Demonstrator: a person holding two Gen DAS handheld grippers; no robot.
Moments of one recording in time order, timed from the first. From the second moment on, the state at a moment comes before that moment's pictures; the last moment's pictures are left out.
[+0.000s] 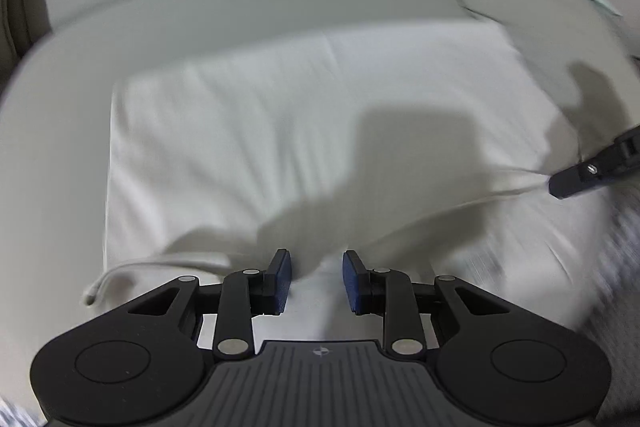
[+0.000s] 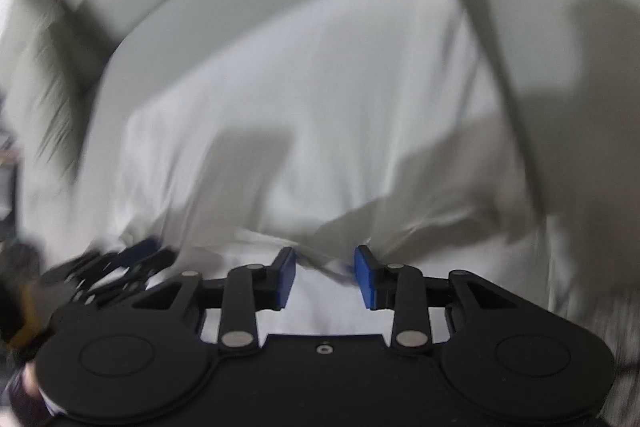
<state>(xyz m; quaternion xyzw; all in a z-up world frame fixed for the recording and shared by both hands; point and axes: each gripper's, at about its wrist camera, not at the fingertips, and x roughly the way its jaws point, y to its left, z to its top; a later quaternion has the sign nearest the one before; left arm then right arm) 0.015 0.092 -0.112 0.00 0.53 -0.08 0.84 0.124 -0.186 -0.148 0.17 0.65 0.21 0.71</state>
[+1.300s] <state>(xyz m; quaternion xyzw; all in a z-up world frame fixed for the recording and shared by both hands) 0.013 0.184 -0.125 0.00 0.44 0.21 0.87 0.124 -0.255 -0.165 0.22 0.46 0.04 0.86</state>
